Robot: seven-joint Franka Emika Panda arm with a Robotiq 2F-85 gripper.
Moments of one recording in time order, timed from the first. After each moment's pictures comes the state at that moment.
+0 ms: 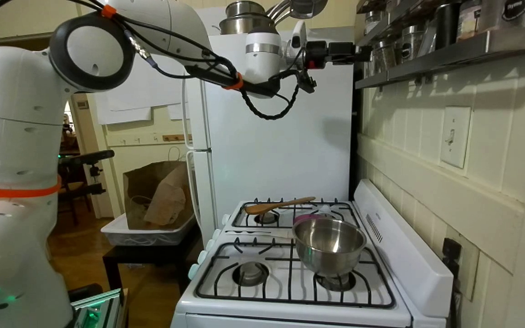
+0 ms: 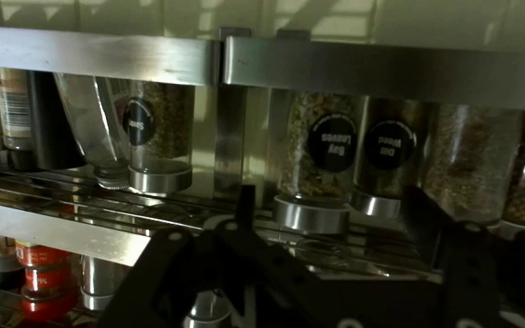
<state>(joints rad) 0.12 0.27 0.15 -1.36 -1.57 2.11 1.53</state>
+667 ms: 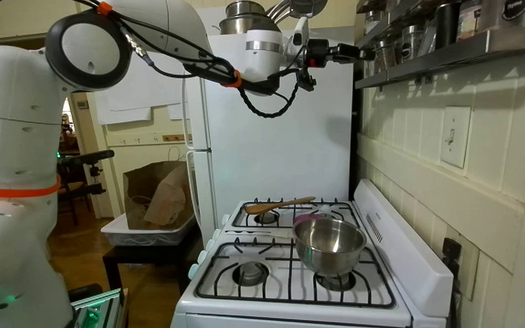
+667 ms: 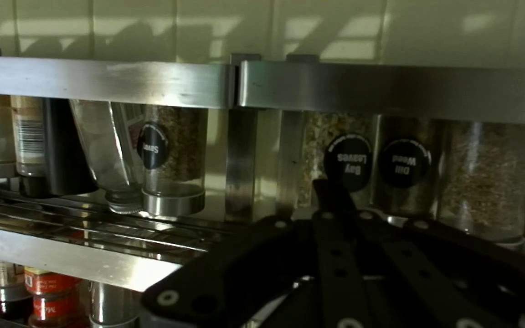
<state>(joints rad) 0.11 0.26 0.14 -1.36 -1.49 2.13 1.50</state>
